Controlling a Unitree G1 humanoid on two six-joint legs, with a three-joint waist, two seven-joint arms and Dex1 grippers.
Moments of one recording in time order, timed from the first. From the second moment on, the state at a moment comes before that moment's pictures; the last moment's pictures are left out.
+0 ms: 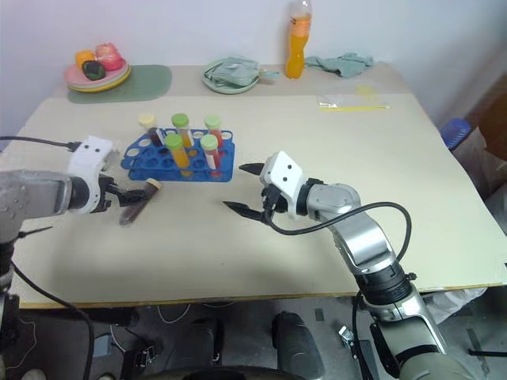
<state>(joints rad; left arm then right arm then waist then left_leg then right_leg) -0.67 0.90 0.01 -0.17 -0.68 1.59 -0.31 -0.49 -0.44 0.25 -0.27 0.22 0.45 0.81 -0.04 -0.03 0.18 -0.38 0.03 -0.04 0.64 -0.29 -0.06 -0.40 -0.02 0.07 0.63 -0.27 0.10</state>
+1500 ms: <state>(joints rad) -0.41 0.30 0.25 0.03 -0.13 0.00 -0.13 -0.48 -0.38 0.29 -0.30 0.18 0.45 0.76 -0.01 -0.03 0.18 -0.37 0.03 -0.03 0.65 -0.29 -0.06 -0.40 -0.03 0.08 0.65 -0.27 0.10</state>
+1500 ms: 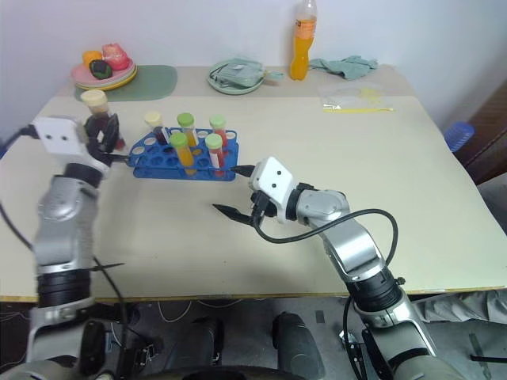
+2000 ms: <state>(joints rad) -0.49 0.26 0.21 0.42 -0.09 -0.29 -0.14 -0.48 -0.38 0.29 -0.29 0.18 0.45 0.74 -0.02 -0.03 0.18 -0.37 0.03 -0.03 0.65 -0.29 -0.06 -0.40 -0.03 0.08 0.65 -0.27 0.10</state>
